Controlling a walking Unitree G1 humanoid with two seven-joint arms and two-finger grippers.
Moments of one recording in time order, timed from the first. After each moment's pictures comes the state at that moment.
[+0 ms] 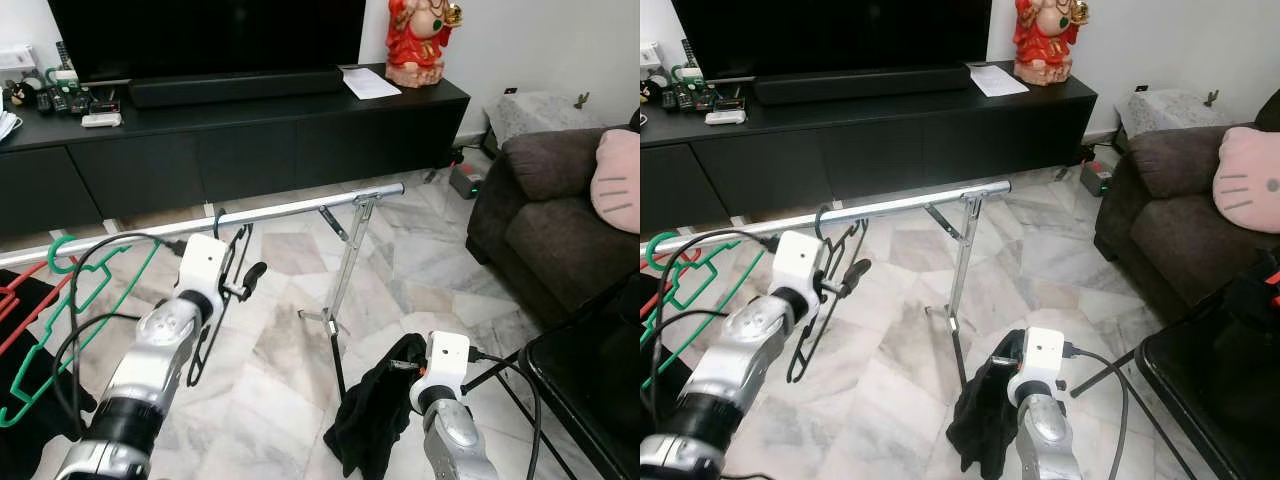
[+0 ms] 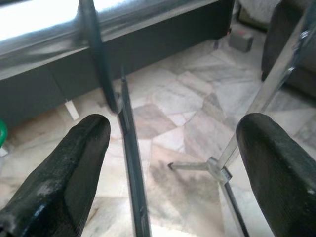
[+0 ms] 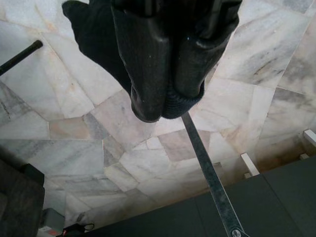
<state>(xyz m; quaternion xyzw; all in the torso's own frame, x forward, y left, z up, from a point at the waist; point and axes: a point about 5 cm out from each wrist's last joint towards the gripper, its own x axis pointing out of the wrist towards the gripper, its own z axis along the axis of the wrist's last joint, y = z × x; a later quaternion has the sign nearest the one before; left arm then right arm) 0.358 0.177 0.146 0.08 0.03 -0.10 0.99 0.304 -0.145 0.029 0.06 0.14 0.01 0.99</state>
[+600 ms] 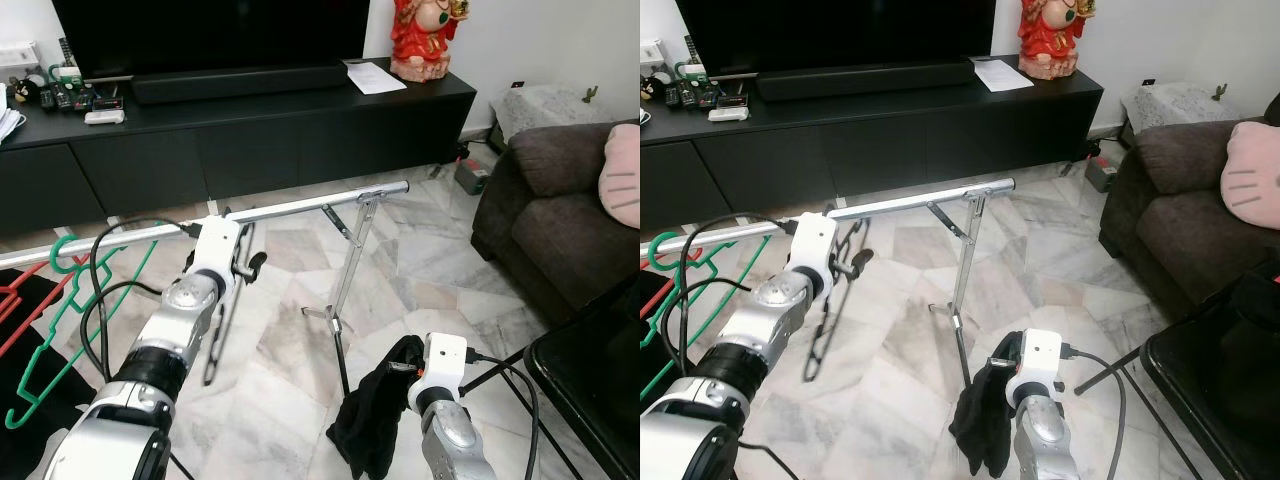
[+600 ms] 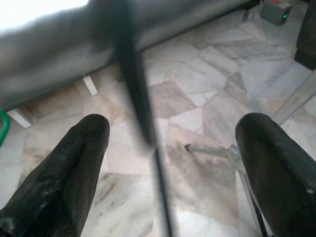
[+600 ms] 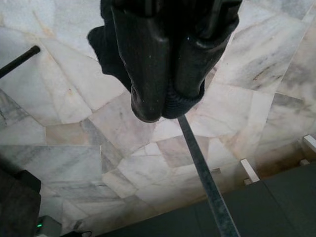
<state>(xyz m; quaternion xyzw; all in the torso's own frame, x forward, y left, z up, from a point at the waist) 0.387 0.167 0.153 0.08 0.08 -0.05 0.99 0.303 -0.144 0.027 0.06 0.14 0.01 0.99</state>
